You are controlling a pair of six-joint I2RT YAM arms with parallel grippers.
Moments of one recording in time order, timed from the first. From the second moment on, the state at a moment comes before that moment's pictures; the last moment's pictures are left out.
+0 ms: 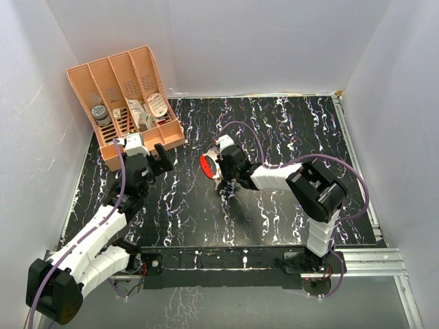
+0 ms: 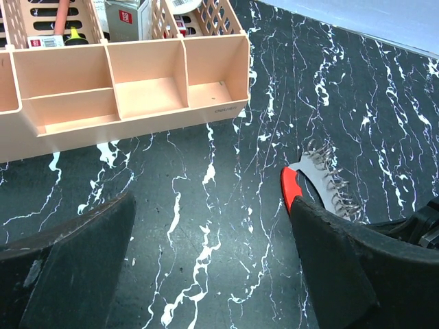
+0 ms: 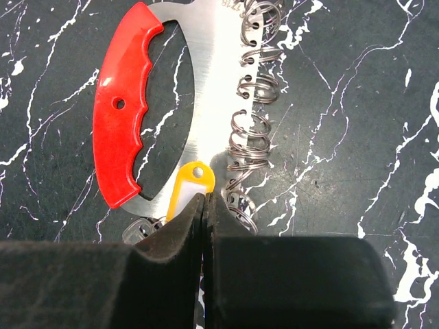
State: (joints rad) left arm -0.42 0.89 0.56 0.01 -0.40 -0.40; right arm 0.73 1.86 0.99 0.19 0.16 0.16
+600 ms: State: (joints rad) left arm -0.42 0.89 0.56 0.01 -0.40 -0.40; right arm 0.73 1.86 1.01 0.14 0.09 0.17
